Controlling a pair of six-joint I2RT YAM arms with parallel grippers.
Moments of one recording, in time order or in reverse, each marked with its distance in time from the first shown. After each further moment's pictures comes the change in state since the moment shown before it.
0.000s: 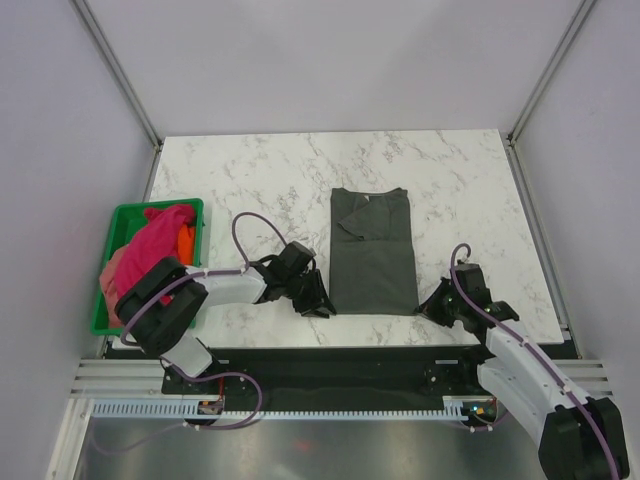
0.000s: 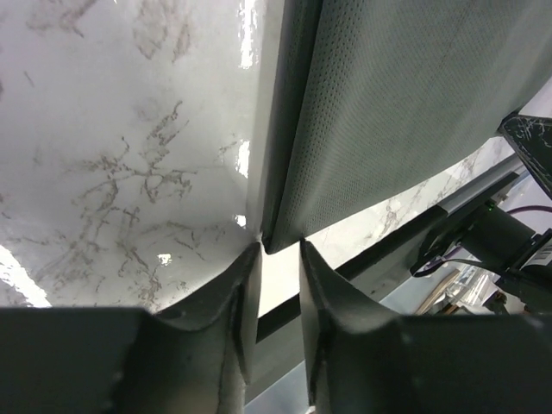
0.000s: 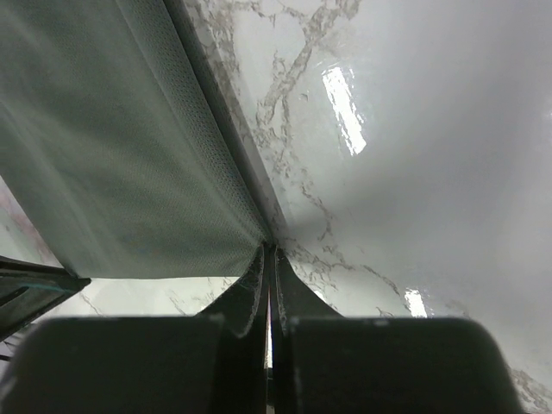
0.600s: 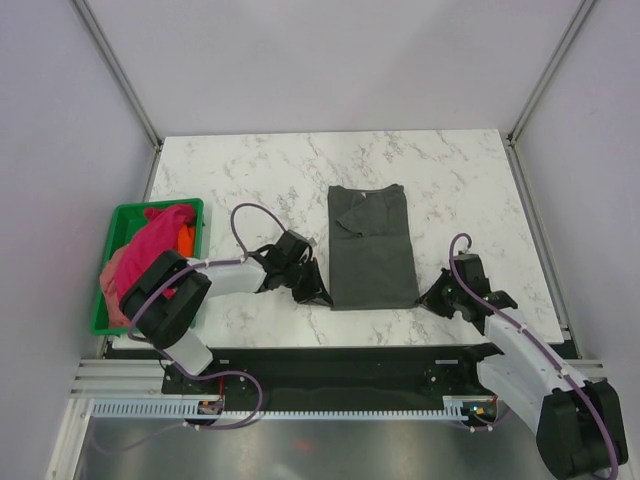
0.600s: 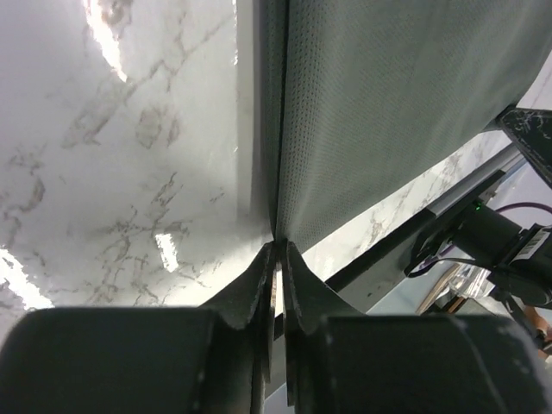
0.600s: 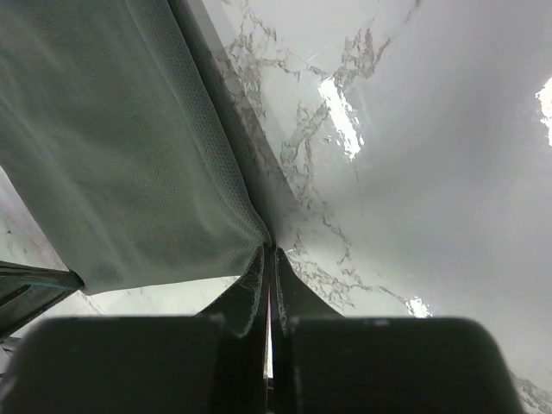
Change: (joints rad) left arm 0.082 0.054 0.069 -0.008 0.063 0.105; right arm -0.015 0.104 0.073 0.030 0.027 0.002
